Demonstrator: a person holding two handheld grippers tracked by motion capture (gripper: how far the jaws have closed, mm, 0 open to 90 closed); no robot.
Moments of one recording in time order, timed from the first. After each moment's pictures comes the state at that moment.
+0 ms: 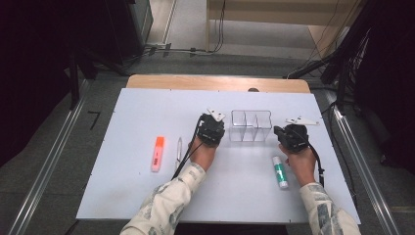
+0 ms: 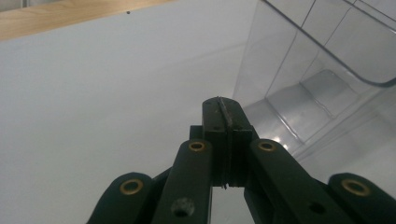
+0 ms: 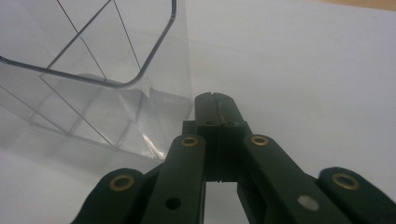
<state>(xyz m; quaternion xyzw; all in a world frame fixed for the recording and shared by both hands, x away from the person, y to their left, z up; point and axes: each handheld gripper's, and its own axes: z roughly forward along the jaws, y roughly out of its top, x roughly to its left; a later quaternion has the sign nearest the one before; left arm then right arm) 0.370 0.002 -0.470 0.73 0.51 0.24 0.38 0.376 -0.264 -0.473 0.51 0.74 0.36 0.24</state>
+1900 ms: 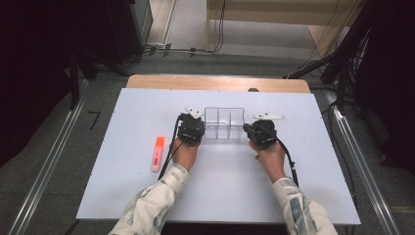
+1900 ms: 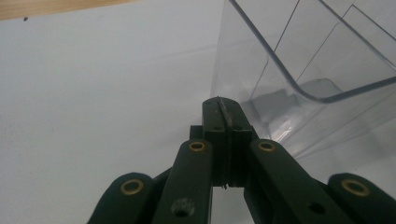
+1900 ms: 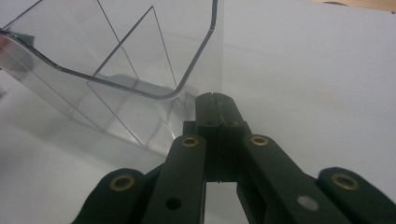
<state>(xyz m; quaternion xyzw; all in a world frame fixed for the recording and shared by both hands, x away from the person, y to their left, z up) 0.366 0.061 -0.470 0.70 0.56 0.25 0.36 0.379 -0.175 -0.470 0.49 0.76 0.38 0.20</state>
